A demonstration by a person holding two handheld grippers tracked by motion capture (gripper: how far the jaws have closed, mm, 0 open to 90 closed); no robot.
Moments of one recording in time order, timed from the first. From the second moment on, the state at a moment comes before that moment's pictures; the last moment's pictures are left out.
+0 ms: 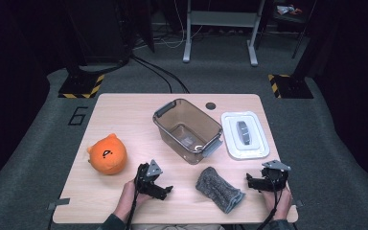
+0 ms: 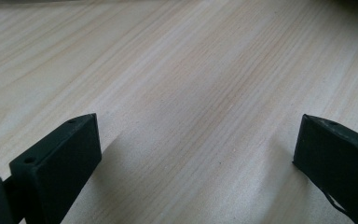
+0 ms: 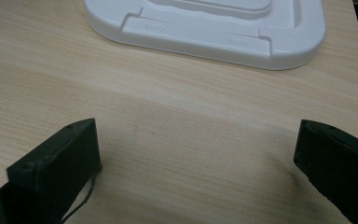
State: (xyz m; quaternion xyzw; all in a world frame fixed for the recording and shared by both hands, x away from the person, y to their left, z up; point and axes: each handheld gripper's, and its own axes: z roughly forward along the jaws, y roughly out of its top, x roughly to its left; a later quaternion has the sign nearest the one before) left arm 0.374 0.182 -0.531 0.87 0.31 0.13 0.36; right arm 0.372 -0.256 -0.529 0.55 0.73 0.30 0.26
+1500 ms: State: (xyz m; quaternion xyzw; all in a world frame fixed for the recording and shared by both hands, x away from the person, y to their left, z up) left arm 0.382 0.313 -0.422 0.73 0.46 0.26 0.43; right arm 0.373 -0.258 -0.530 0.56 0.73 0.30 0.25
